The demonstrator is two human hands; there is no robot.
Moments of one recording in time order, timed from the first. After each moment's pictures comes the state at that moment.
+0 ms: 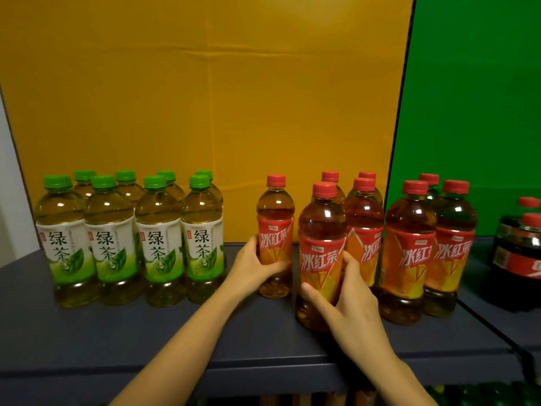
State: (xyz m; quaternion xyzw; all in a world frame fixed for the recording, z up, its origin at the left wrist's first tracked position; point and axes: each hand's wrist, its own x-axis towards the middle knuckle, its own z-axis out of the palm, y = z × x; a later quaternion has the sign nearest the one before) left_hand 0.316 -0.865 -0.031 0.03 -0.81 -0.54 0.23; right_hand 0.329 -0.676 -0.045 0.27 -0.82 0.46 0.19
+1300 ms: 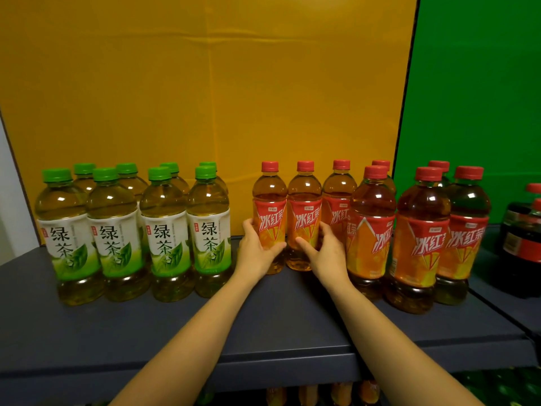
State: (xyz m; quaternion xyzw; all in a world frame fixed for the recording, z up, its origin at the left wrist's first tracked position) left_hand 0.287 -0.876 -0.038 0.09 -0.81 -0.49 0.32; right_hand 0.250 -0.747 -0.038 0.19 -0.80 0.55 0.14
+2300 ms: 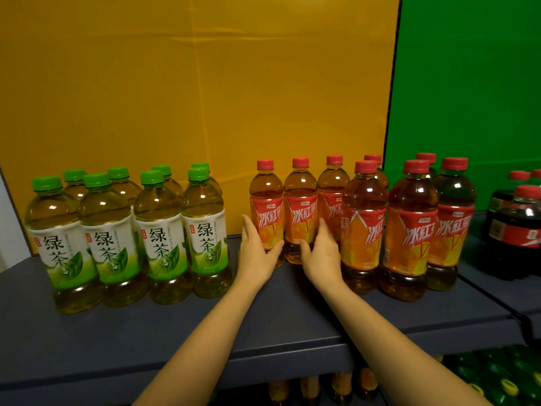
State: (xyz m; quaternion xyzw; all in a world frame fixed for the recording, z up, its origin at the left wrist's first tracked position) left_hand 0.296 -0.866 -0.042 0.09 -0.87 -0.38 0.31; right_hand 0.259 -0.750 -0.047 0.16 -0.83 0.50 0.20
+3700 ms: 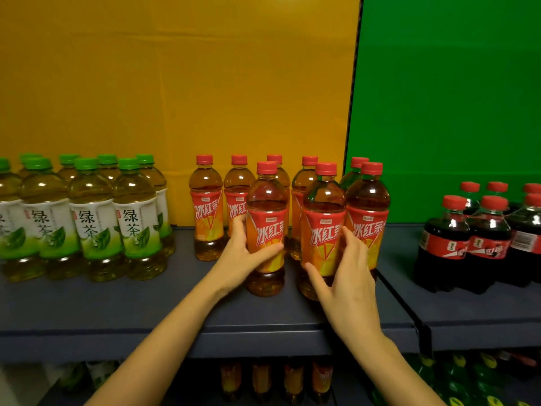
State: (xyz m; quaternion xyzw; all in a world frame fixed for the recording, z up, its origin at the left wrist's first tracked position) left_hand 0.311 -0.749 -0.026 -0.03 -0.80 -0.55 0.26; right_hand 0.285 -0.568 -0.053 0.27 -0.82 0.40 0.32
